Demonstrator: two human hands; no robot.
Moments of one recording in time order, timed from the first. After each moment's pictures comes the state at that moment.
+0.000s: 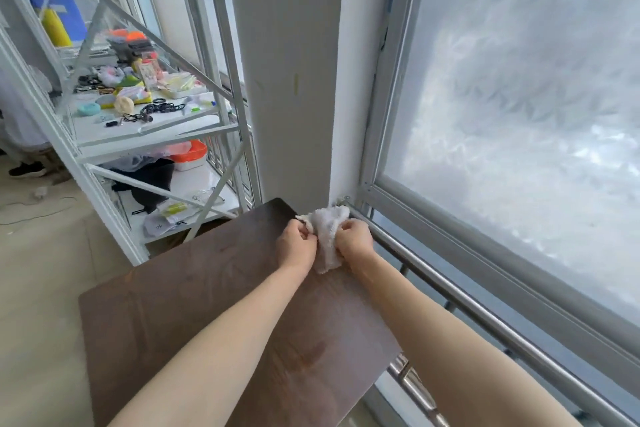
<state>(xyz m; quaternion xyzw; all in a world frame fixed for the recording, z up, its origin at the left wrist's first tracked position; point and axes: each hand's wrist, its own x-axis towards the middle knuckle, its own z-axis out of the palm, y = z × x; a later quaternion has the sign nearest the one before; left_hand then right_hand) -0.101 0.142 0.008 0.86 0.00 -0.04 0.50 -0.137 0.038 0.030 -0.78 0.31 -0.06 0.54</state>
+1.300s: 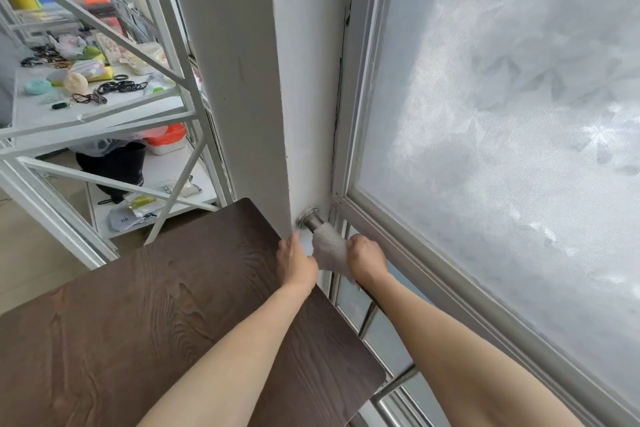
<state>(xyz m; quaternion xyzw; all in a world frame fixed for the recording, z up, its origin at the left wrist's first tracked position) -0.042 0.011 -0.066 0.92 0.00 -0.09 0.38 -0.072 -0.122 -0.057 -0.94 0.24 0.04 0.25</state>
